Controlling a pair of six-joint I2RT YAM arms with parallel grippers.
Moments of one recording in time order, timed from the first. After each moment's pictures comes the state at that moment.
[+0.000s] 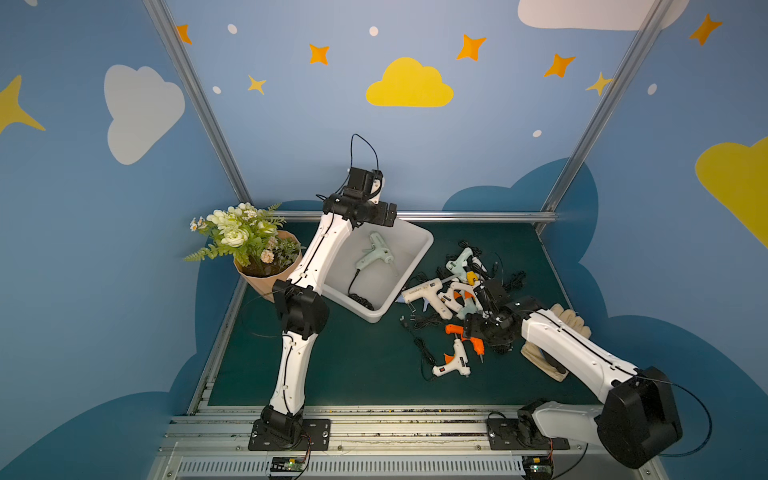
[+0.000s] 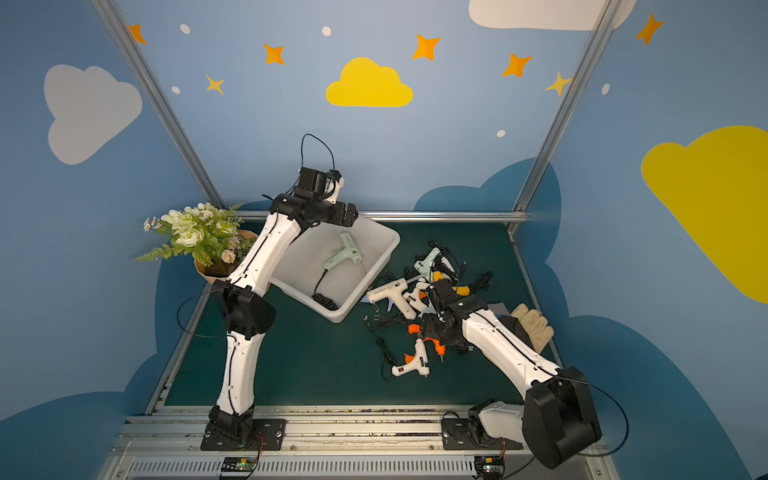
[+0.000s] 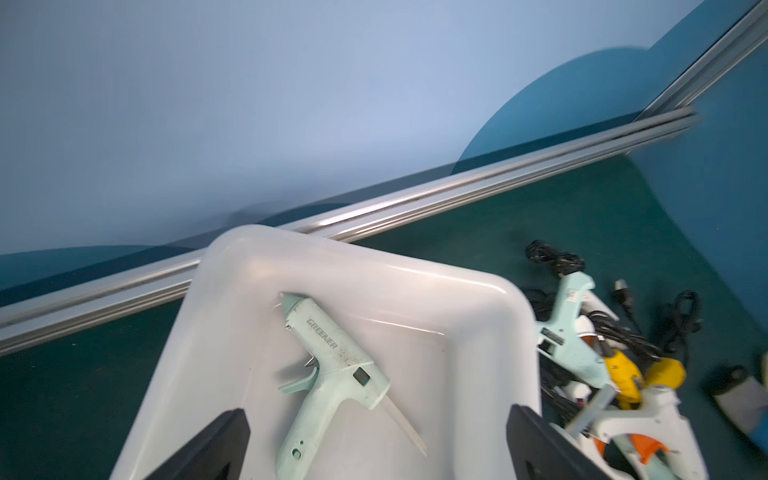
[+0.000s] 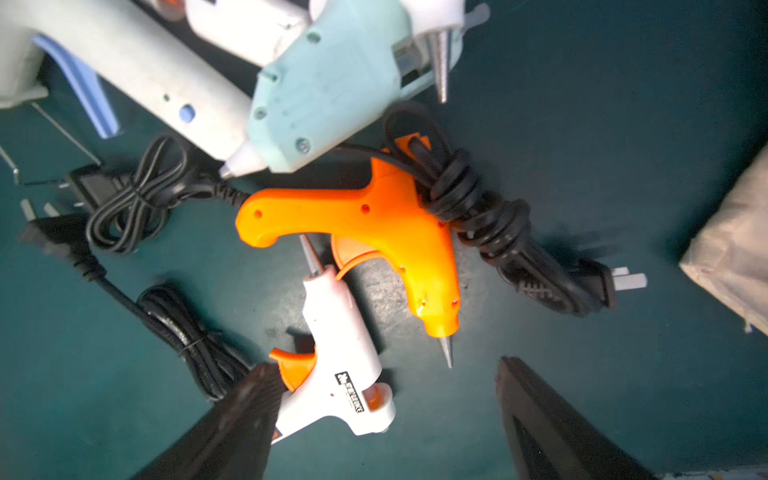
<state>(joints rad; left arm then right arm) -0.34 2.21 2.47 -0.92 0.11 -0.09 0.51 1.27 0.87 -0.91 0.05 0.65</state>
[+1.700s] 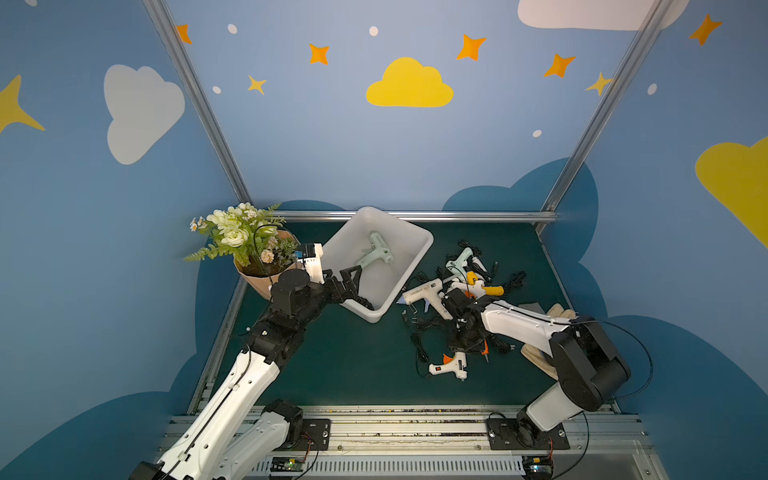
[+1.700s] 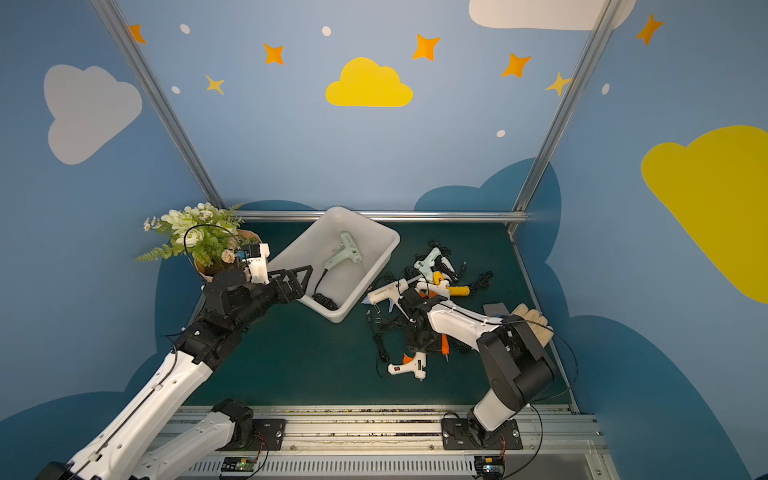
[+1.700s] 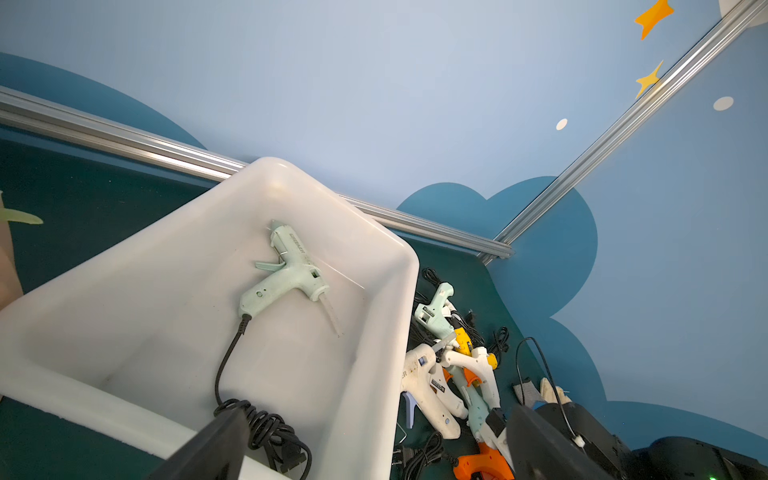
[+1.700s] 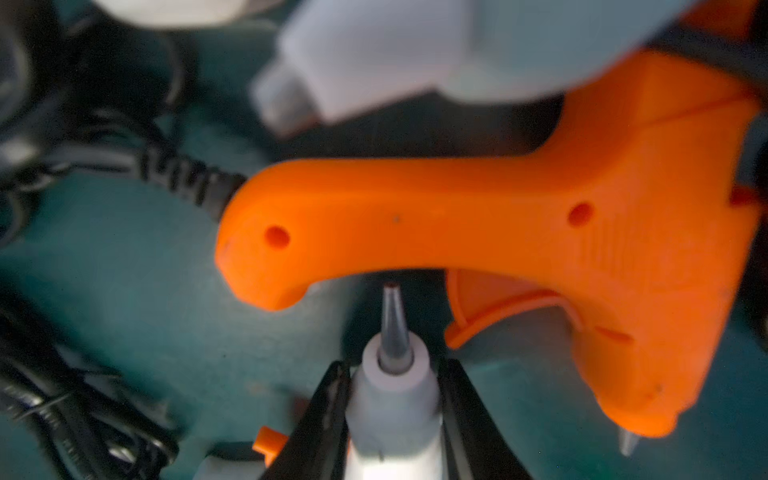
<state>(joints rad) -0.36 0.89 0.84 -0.22 0.10 -0.52 0.66 1.58 0.90 -0.83 0.03 0.70</state>
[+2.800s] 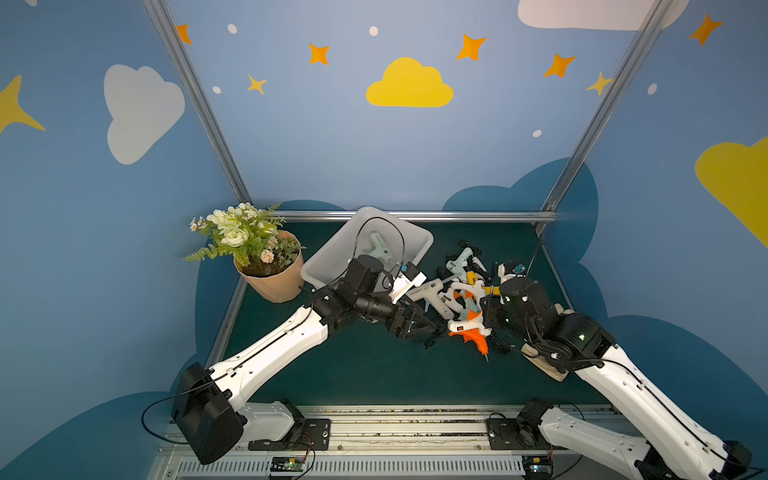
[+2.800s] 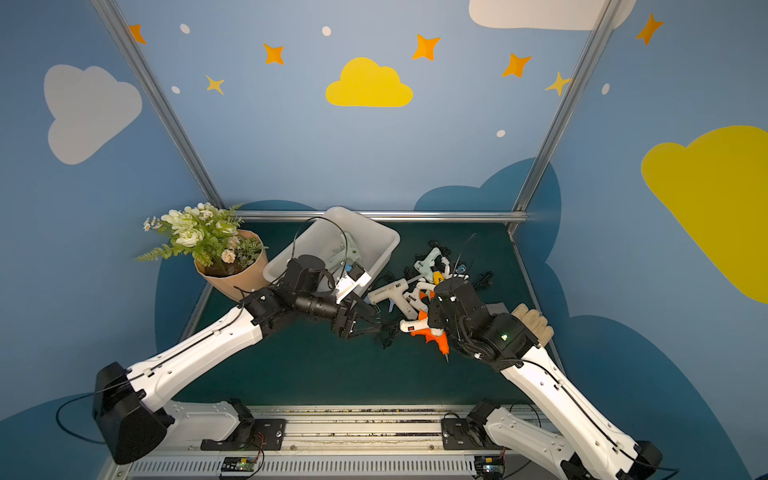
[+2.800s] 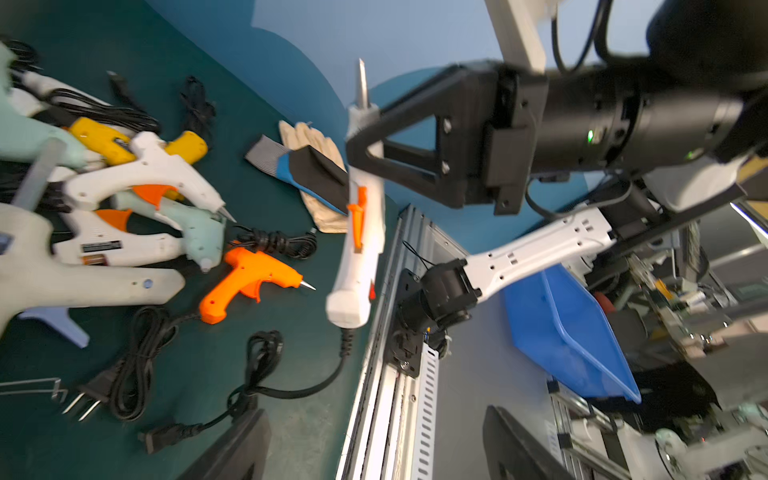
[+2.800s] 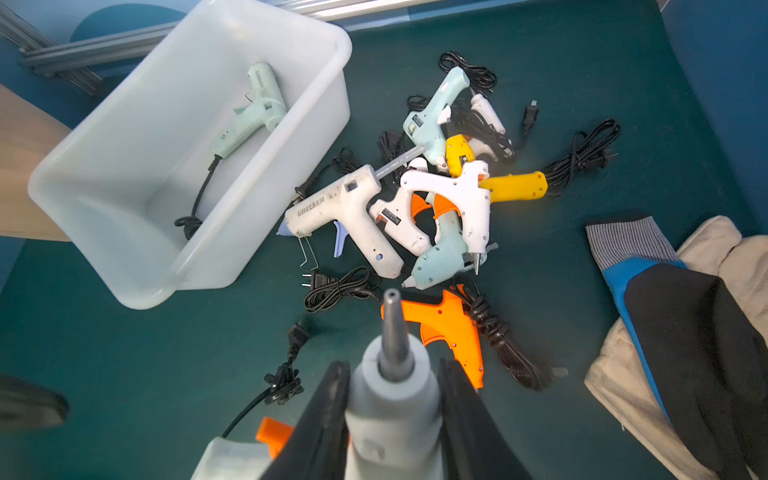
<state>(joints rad) -0.74 1.32 1.13 -0.39 0.82 -0.20 0.74 0.93 1.13 -0.95 0.37 0.59</state>
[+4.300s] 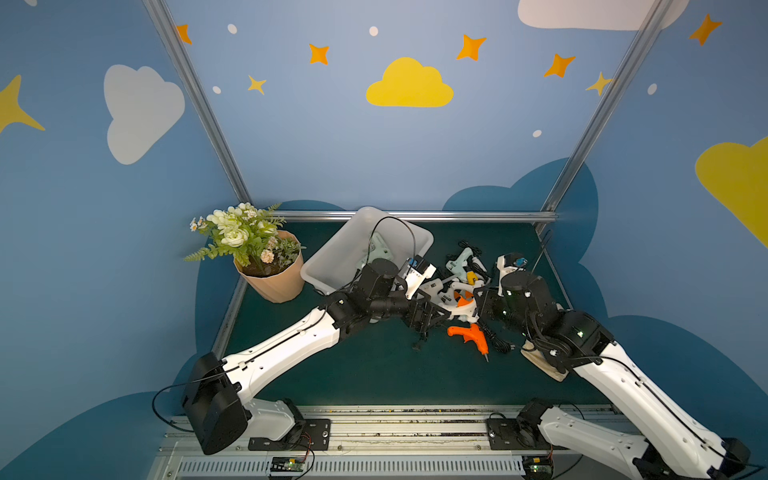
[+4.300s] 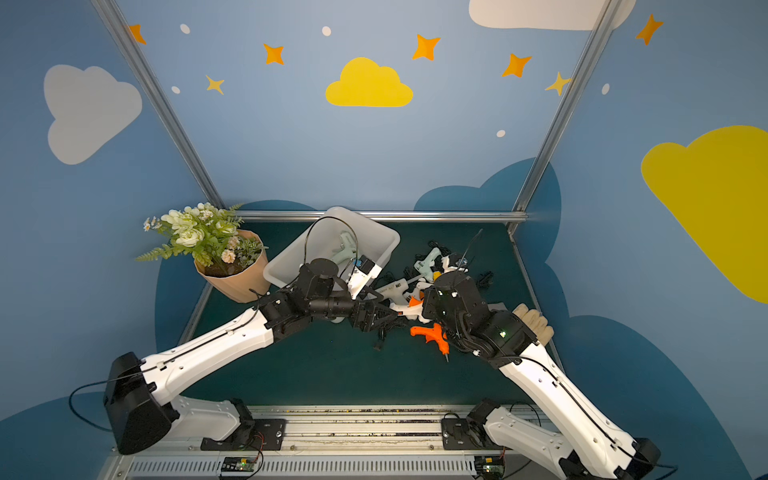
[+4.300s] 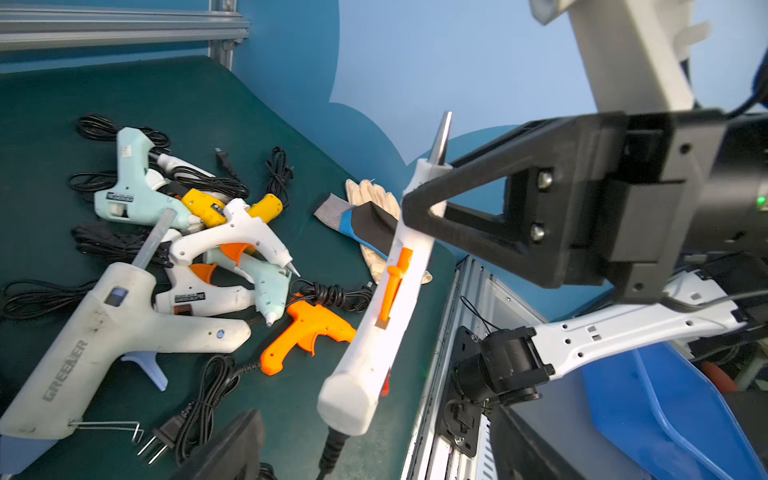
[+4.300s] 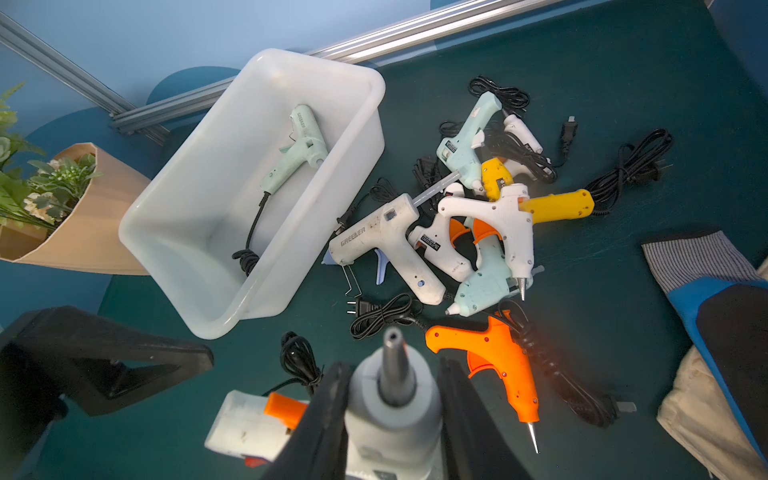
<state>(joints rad) -0.81 1.37 1.13 -0.20 0.51 -0.31 0.74 0.95 1.14 -0.86 0.32 0.65</state>
